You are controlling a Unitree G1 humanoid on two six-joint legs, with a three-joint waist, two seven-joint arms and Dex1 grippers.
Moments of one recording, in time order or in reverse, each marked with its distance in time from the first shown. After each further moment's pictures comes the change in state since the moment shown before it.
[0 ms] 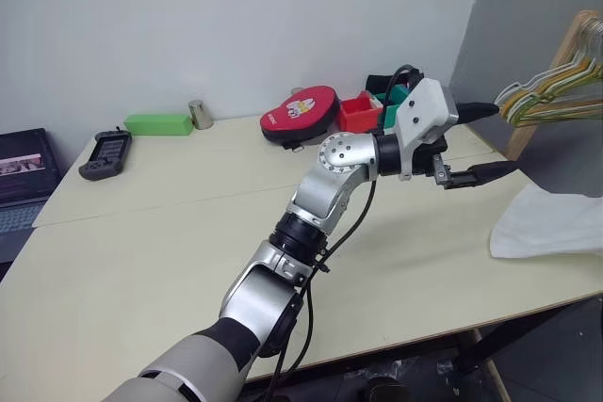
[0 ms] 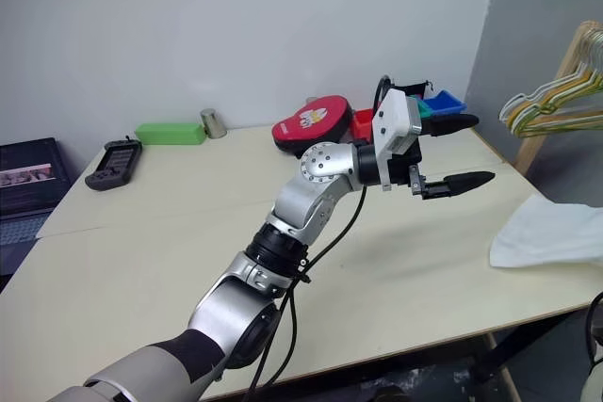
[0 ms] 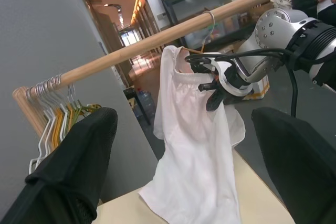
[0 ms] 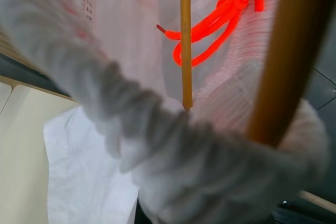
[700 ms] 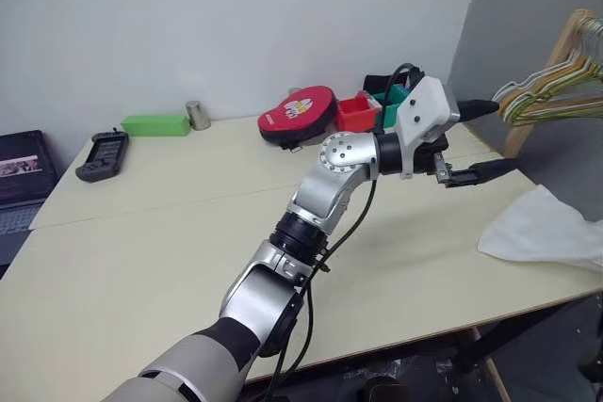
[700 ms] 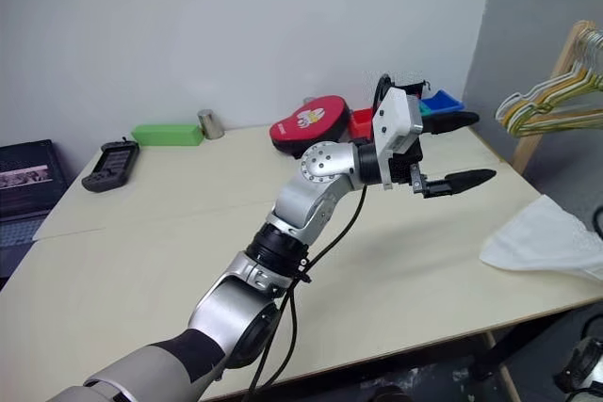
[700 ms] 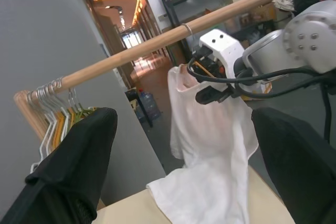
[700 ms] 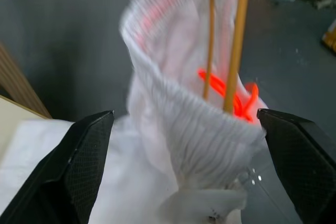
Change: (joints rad) left arm -0.010 0.002 -0.001 0.011 0.000 -0.015 0.013; right arm 0.224 0.269 0.257 -0.856 -0.059 0.160 -0.149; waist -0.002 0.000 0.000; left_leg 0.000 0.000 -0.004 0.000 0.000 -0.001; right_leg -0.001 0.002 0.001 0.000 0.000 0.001
